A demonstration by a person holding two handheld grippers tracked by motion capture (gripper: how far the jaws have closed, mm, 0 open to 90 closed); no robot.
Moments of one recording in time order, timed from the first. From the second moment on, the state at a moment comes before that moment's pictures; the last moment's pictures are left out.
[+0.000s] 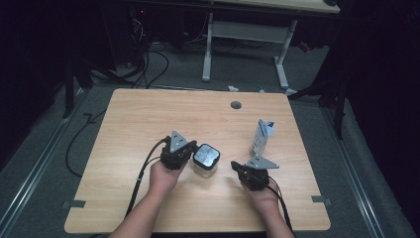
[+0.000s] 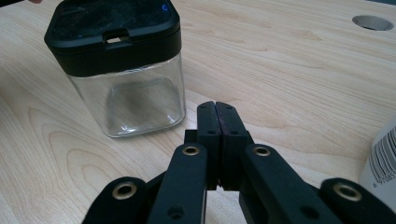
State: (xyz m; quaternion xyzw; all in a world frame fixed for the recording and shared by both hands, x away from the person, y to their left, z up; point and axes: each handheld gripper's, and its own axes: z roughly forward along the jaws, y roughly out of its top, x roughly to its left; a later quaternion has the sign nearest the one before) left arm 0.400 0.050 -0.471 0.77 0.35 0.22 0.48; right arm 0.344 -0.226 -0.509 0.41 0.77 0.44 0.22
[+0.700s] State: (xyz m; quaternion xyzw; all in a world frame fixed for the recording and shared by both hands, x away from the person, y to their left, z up) left arm 0.399 0.052 -0.475 0.76 0.35 0.22 0.50; right arm 0.341 -0.220 -0.507 0.39 0.77 0.44 0.23
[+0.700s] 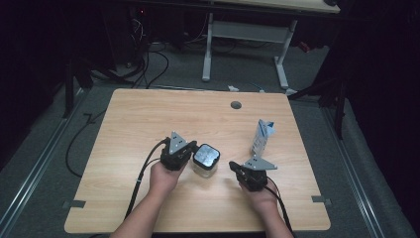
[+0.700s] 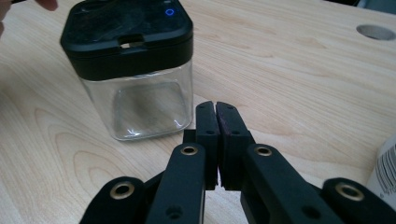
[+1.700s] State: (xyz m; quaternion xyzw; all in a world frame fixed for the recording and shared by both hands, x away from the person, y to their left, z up) left arm 0.400 0.053 -0.477 0.76 0.36 0.21 0.50; right arm 0.342 -0.182 -0.482 0.32 0.78 0.48 0.24
